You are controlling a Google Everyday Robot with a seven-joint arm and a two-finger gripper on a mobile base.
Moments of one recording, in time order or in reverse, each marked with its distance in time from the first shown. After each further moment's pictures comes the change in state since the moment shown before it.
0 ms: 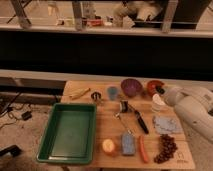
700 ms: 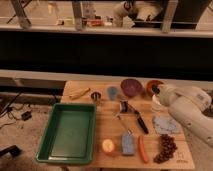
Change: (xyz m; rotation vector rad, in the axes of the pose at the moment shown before) arm -0.022 0.003 -0.008 0.003 0.010 -0.026
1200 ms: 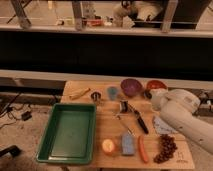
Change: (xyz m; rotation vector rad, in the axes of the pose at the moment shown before) arm -0.024 0.018 -0.004 -0.019 -0.013 -0.155
